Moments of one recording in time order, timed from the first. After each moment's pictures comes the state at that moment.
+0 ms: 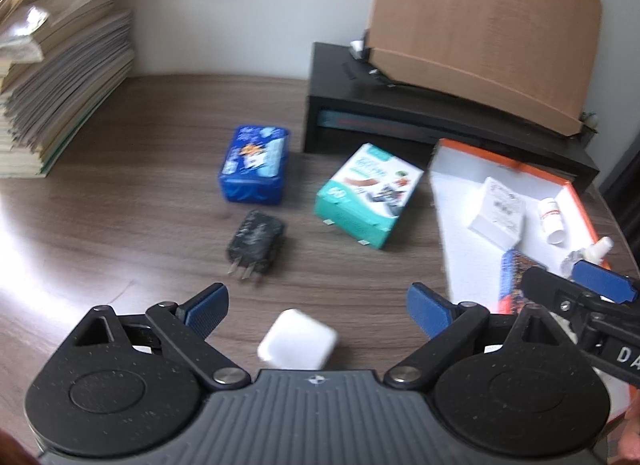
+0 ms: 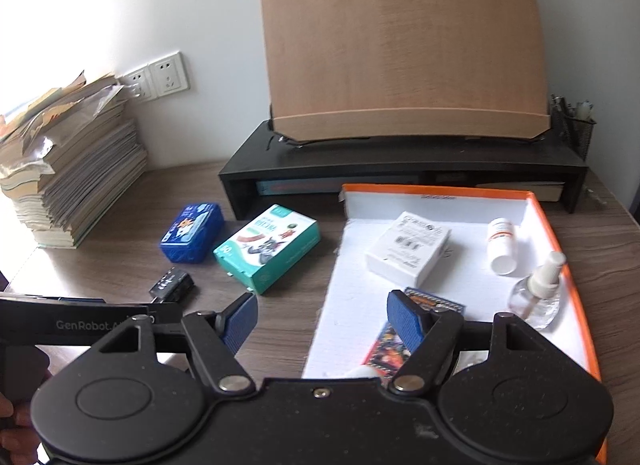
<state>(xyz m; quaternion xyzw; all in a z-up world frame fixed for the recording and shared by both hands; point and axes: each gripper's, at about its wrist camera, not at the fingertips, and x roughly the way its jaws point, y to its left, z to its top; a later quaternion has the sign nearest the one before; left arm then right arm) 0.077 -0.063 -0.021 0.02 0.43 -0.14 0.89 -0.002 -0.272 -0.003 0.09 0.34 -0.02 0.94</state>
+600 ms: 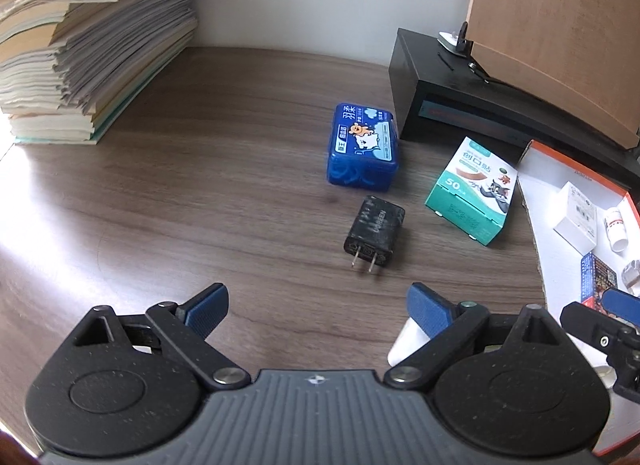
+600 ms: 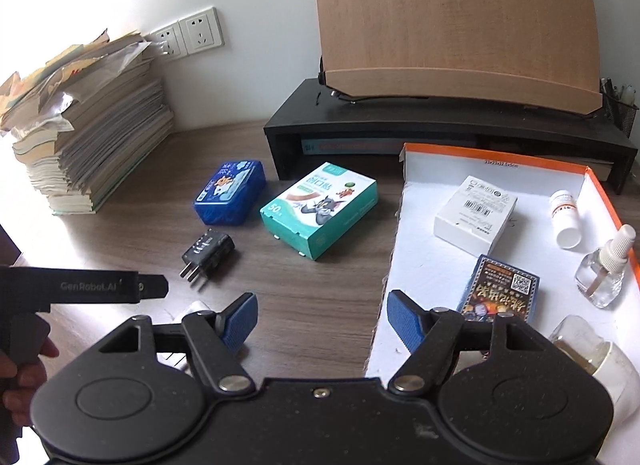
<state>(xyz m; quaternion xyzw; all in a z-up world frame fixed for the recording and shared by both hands) 0.104 -0.004 -0.042 0.01 0.45 -0.10 0.89 0.015 -0.227 -0.029 0.08 0.37 0.02 0.92</state>
